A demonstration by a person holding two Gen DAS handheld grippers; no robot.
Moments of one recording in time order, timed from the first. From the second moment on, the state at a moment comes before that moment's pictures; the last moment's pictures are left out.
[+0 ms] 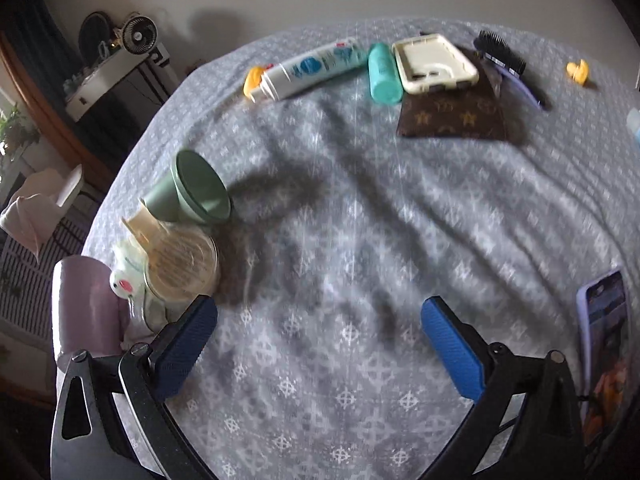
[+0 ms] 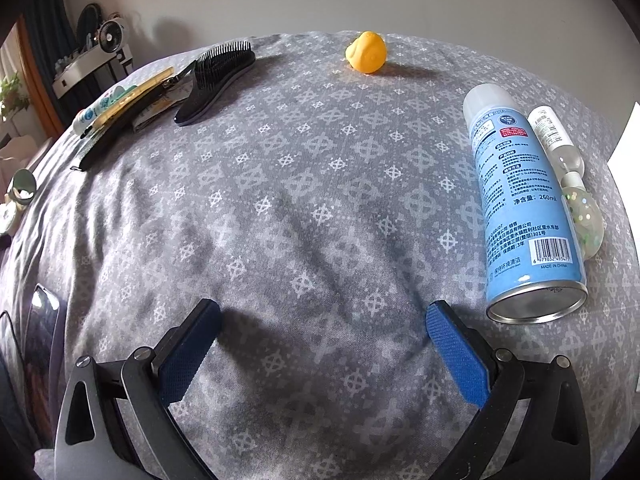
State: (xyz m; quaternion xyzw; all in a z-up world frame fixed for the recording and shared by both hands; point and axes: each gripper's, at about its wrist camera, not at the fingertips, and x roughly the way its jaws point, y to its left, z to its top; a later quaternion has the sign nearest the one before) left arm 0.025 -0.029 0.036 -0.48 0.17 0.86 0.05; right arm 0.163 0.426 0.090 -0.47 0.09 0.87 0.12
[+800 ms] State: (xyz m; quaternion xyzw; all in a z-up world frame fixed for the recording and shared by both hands) left arm -0.002 -0.077 0.009 -0.50 0.01 0.86 0.07; right arm -0.051 0.469 0.144 -0.43 -0.01 0.87 0.23
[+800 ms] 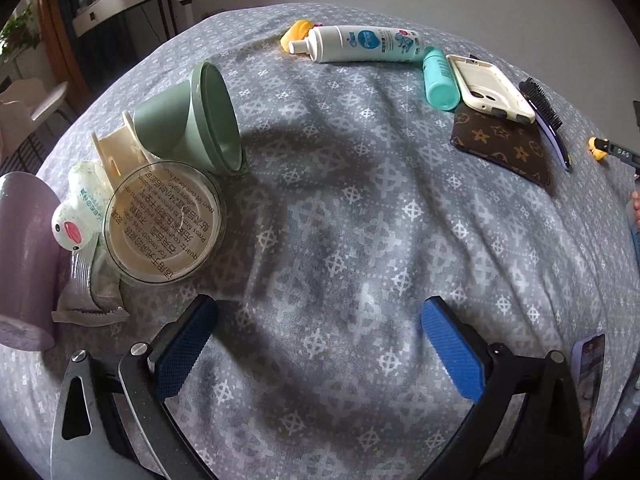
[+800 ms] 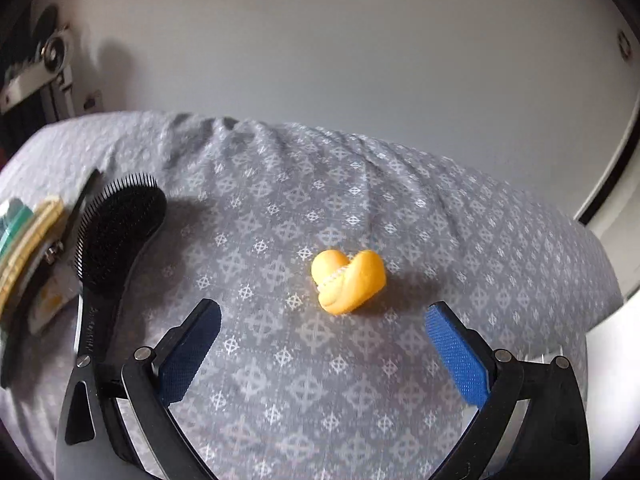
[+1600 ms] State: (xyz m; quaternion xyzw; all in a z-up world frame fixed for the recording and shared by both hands) left arm 0.000 -0.076 0.007 -0.50 0.03 0.86 0.08; right arm 0.030 0.544 0.178 -0.33 0.22 0.88 0.27
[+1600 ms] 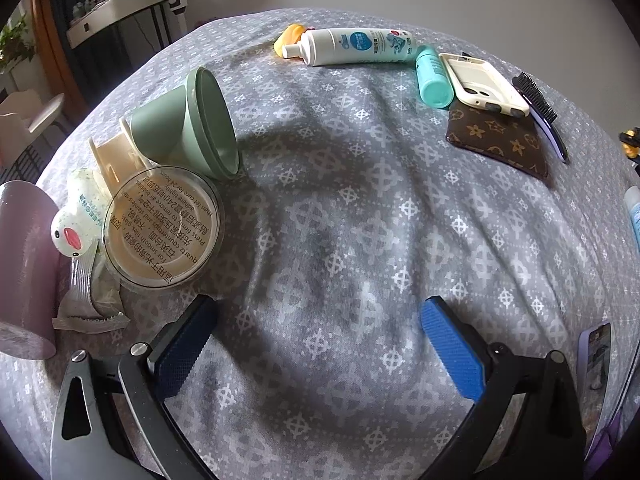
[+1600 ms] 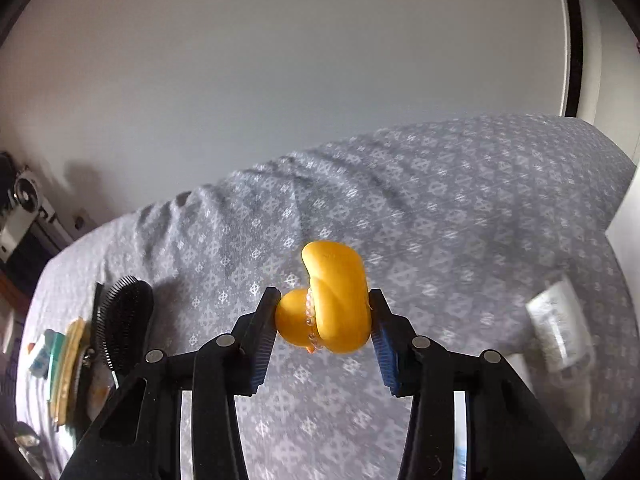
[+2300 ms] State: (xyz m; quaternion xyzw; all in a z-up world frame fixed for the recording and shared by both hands) left arm 0.009 -0.074 0.008 -0.52 0.04 0.85 0.05; right arm 0.208 0.617 0.272 -0.33 0.15 0.85 0.38
